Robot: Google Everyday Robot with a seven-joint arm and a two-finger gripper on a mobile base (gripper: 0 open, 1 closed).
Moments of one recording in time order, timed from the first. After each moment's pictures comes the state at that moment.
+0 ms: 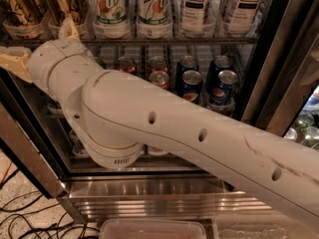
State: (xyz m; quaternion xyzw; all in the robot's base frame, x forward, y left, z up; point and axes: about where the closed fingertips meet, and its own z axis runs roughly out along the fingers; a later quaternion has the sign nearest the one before) arm 0.528 0.208 1.049 -0.26 0.62 0.22 0.71
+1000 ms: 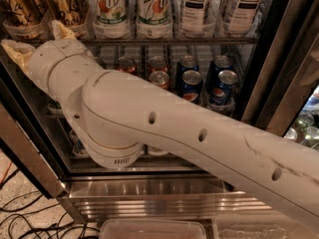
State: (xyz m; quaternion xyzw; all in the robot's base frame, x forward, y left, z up) arm 0.527 0.208 1.049 -0.26 0.62 0.22 0.71
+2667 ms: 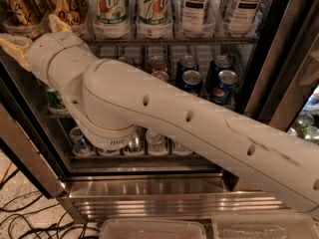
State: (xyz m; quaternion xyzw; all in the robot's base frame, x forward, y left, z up) arm 0.555 0.224 1.050 -0.26 0.61 0.24 0.71
